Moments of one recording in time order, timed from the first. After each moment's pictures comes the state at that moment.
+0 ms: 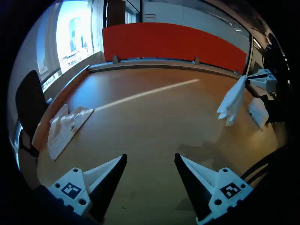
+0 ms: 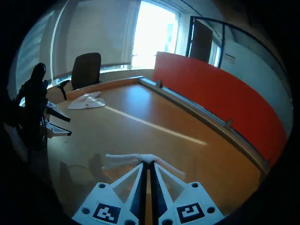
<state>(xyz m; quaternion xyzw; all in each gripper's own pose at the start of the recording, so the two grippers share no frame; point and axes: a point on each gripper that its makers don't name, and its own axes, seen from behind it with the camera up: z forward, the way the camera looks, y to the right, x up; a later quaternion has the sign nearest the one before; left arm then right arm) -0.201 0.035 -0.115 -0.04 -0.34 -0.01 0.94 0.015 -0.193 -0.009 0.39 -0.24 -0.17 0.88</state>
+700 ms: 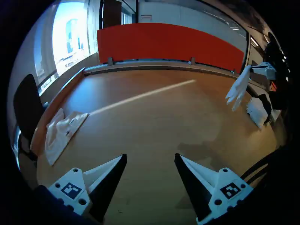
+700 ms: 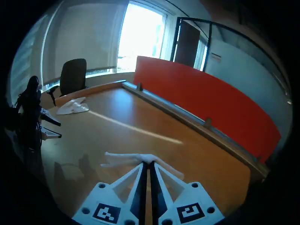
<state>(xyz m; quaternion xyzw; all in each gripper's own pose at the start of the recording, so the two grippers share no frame) -0.196 0.052 -0.099 -0.06 -0.33 -0.01 0.94 0.056 -0.108 0.026 0.33 -0.23 -0.16 0.90</state>
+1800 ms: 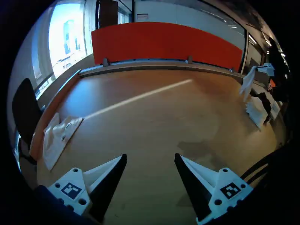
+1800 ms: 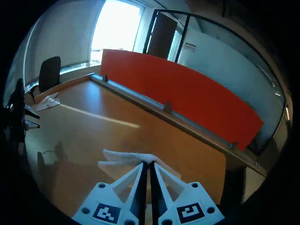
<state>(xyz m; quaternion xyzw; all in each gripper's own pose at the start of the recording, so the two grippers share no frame) -0.194 0.069 -0.082 -0.07 -0.34 0.00 0.94 0.064 0.056 0.071 0.22 -0.26 -0.17 0.92</state>
